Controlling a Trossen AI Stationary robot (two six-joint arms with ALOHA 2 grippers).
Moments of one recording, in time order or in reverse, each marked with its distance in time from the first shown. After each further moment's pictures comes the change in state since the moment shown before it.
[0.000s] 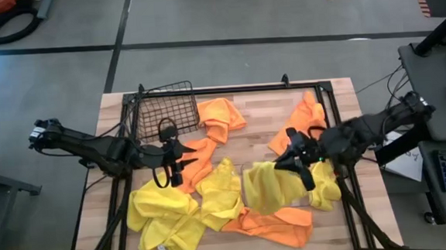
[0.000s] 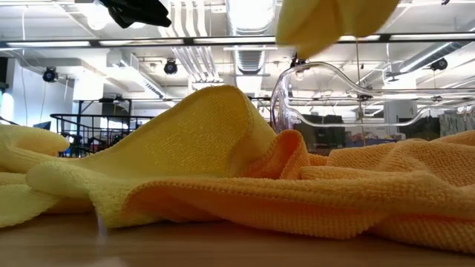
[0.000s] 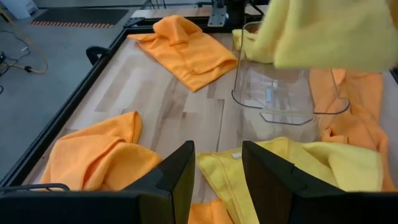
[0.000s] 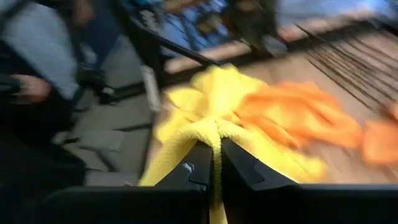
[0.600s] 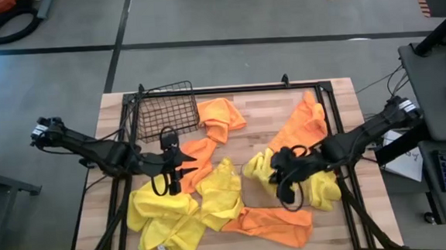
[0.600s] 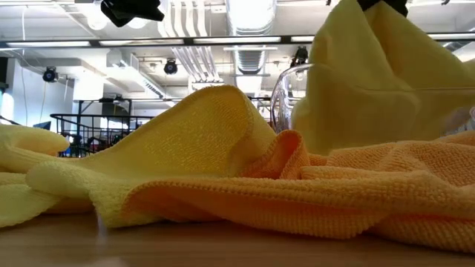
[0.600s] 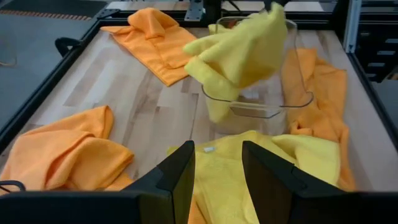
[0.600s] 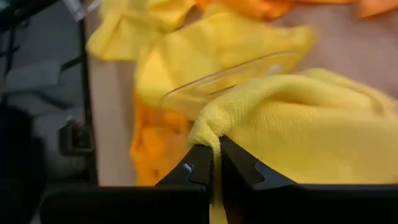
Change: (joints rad) left arm -0.078 0.019 0.000 0.000 0.019 -0.077; right arm 0.041 0.251 0.000 -0.207 -0.027 0.267
